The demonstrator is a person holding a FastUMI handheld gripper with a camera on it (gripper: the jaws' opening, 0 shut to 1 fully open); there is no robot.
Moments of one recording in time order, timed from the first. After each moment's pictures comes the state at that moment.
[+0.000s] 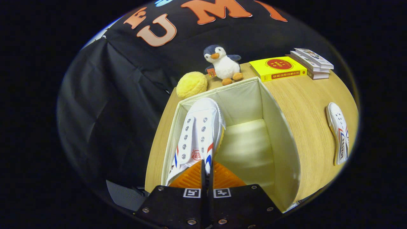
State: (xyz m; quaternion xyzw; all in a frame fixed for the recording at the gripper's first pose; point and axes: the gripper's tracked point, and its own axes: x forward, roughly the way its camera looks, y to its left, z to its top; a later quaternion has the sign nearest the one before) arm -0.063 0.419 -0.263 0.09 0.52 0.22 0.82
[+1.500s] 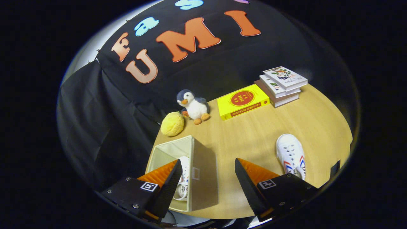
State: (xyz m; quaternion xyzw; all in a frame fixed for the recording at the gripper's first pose) arm 0.030 0.209 -0.172 0.14 0.43 0.17 0.88
